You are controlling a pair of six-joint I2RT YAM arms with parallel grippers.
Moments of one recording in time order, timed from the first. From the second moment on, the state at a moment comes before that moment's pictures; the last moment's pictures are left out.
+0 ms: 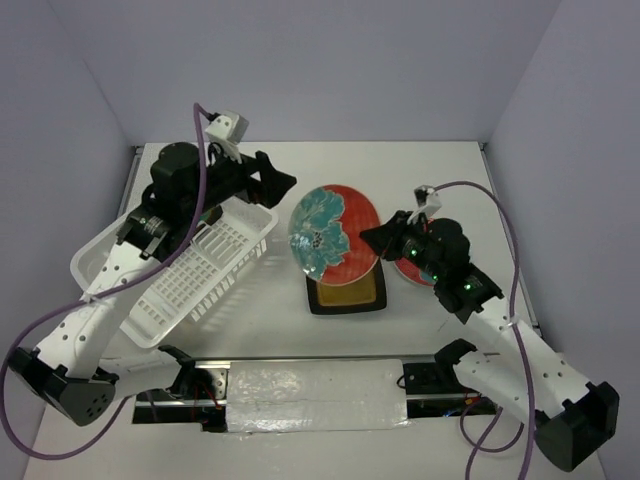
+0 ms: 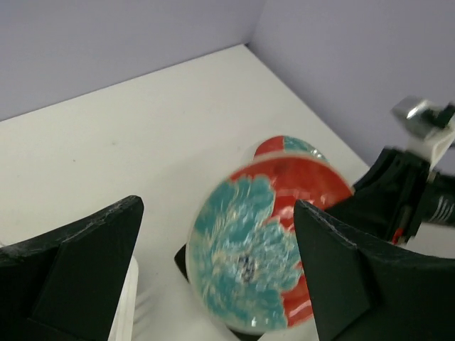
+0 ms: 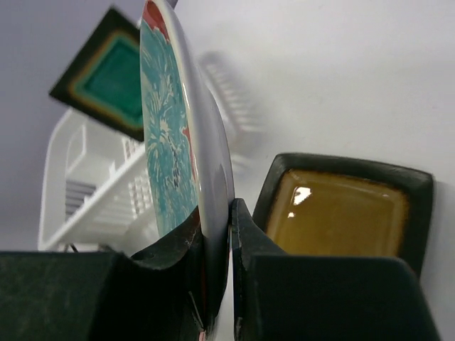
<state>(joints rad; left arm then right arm) -0.44 1.16 1.37 -0.31 0.29 -0.26 0.55 0.80 0.66 -0.06 -0.12 0.61</state>
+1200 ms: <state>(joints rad) -1.06 1.05 0.75 0.03 -0.23 -0.10 -0.46 0.74 0.32 0.00 -0.43 0.82</state>
